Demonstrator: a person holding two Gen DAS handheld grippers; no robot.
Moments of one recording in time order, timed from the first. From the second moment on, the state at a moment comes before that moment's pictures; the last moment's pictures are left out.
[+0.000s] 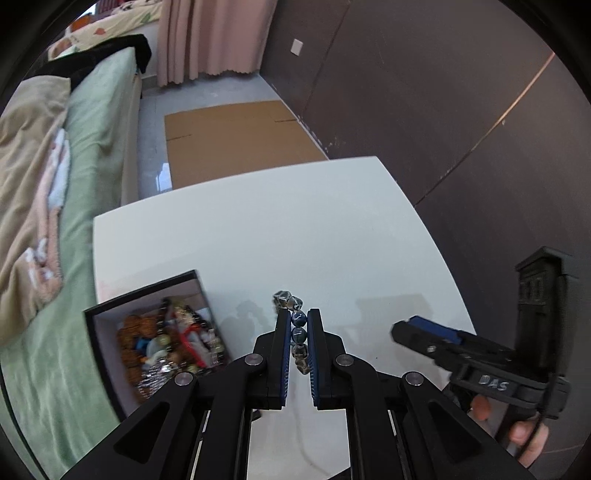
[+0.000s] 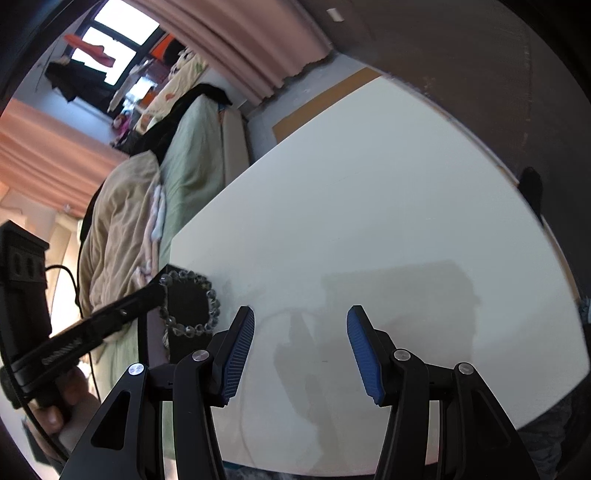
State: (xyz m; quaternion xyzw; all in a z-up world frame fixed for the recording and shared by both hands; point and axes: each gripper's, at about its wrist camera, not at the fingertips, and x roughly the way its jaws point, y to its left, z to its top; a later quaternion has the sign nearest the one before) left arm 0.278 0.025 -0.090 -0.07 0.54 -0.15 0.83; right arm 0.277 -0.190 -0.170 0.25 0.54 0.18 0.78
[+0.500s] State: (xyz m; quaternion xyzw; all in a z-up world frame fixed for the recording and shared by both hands) left arm 0.260 0.077 -0.068 -0.10 0.52 -0.11 0.84; right arm 0.302 -0.115 -0.182 0.14 0.59 0.21 0.77
